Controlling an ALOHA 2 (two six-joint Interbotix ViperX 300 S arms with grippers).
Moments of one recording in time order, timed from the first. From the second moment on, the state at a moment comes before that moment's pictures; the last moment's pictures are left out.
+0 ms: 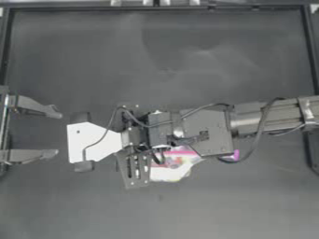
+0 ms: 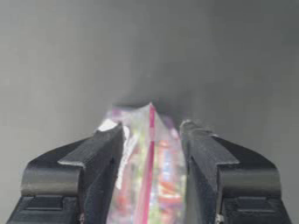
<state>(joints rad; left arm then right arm) 0.01 -1.03 1.25 0.00 -0.15 0.04 0.05 0.39 -0.29 -0.08 1.04 -0.02</state>
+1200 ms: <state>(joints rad) 0.01 -1.03 1.25 0.00 -0.15 0.04 0.06 0.41 -0.30 -0.07 1.06 -0.02</state>
